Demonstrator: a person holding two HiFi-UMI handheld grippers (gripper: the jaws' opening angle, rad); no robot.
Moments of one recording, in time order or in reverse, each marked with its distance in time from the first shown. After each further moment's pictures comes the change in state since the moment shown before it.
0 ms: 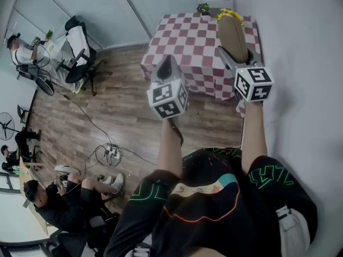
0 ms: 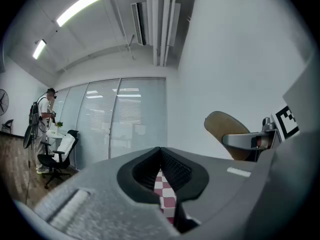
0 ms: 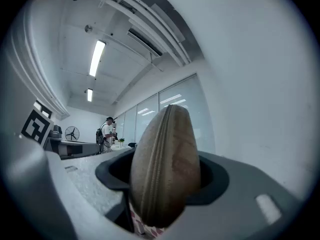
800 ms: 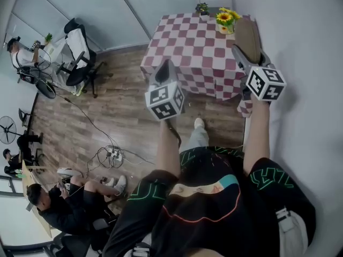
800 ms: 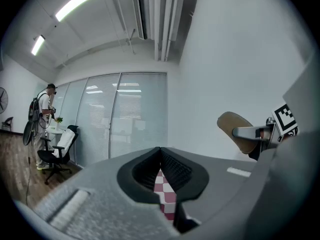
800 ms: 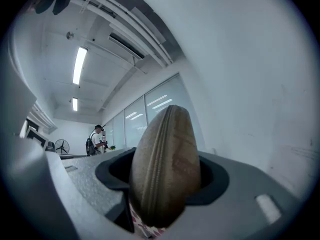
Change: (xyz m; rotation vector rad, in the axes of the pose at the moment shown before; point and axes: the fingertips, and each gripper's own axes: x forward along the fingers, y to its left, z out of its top) left arm 0.011 0.010 -0.025 -0.024 0.054 -0.008; right arm -0.017 -0.058 -0.013 0.147 -0.007 -0.111
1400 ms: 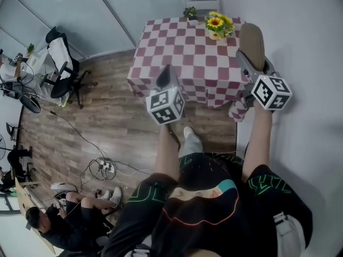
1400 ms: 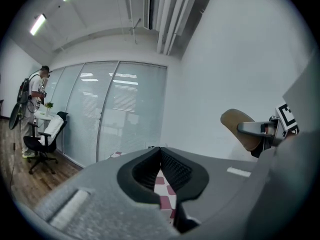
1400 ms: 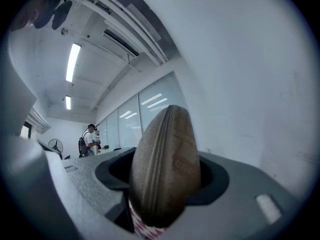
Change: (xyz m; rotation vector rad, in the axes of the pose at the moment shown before) left arm 0.078 -0.003 -0.028 -0.090 0.051 -0.091; right arm 0.027 -0.038 0.007 0.012 0.017 -0.060
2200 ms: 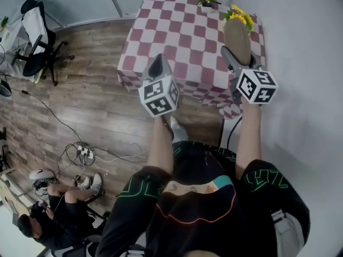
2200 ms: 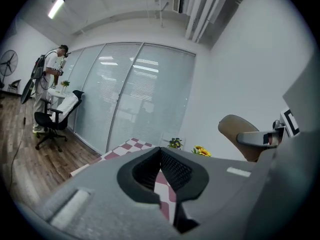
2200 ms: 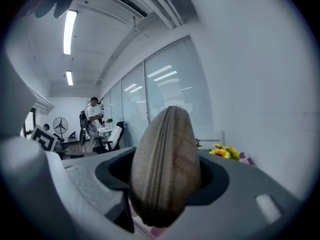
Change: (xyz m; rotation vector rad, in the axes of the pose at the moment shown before) left arm 0.125 0.139 -0.056 -0.168 0.106 0.124; right arm 0.203 0.044 -0.097 -0.100 0.284 0.049
